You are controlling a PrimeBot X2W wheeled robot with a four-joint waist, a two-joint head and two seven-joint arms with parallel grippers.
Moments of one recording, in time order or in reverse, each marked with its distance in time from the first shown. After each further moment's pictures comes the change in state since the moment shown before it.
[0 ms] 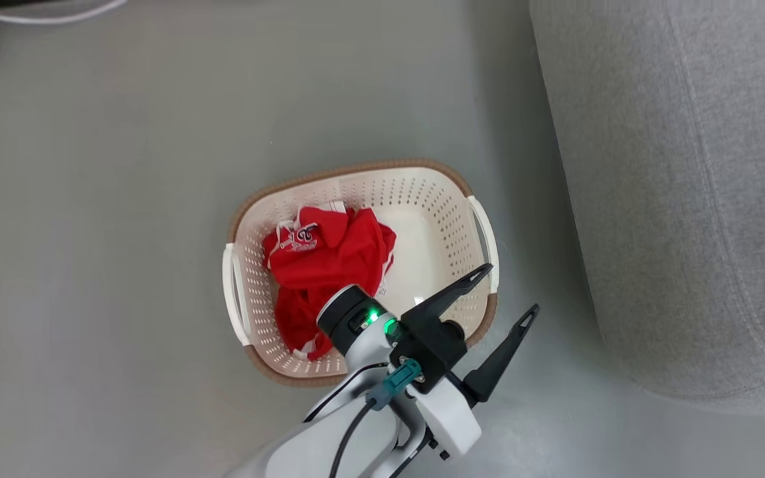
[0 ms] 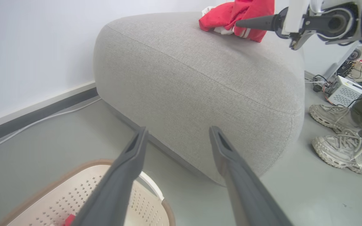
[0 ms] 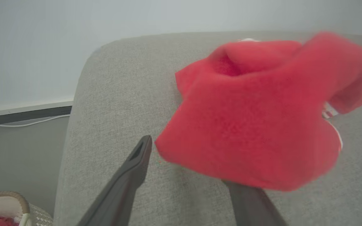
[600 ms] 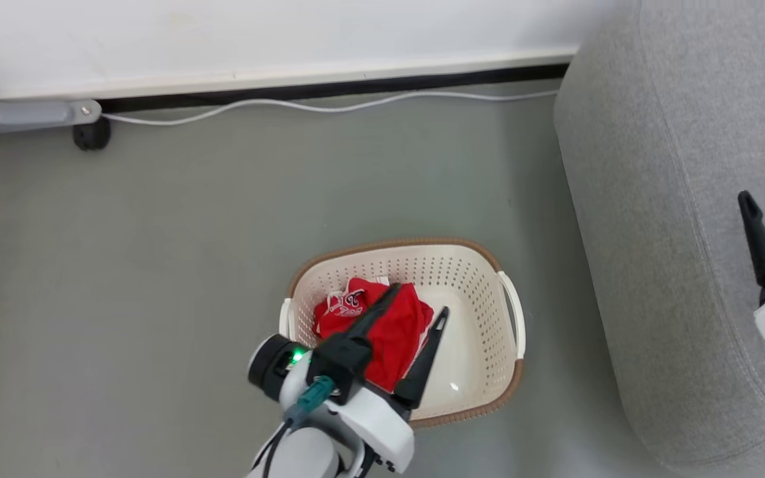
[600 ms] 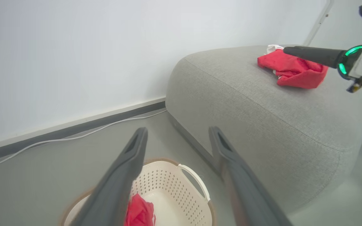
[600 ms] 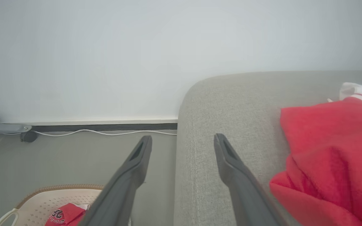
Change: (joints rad) left arm 0.247 -0.005 0.313 -0.022 0.079 -0.031 0.000; right arm 0.174 0.126 0.019 -0.179 -0.103 0.000 0.000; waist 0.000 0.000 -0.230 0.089
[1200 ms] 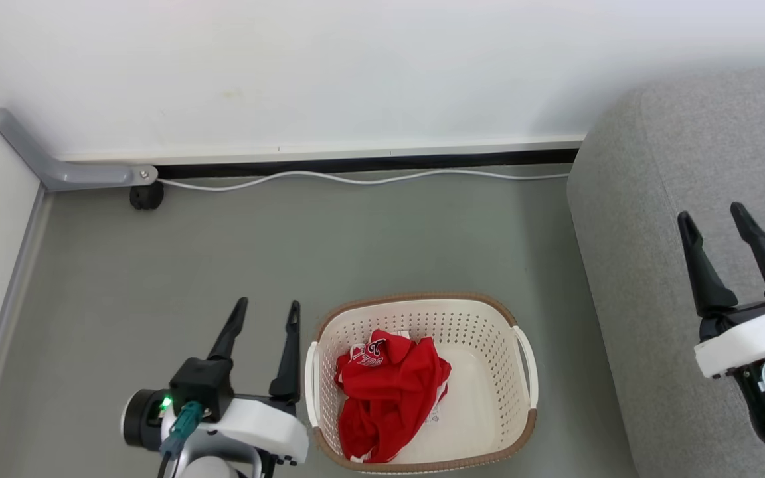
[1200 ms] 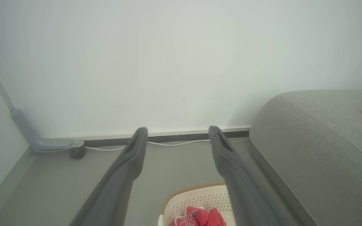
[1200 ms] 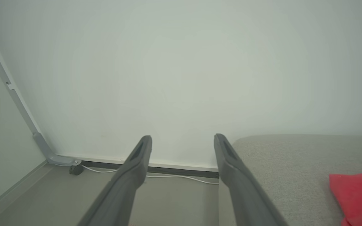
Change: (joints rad) left arm 0.210 -0.003 0.418 -0.068 0.123 0.036 0.000; right arm 0.177 0.157 -0.174 -0.258 -0.220 0.000 0.000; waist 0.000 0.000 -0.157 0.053
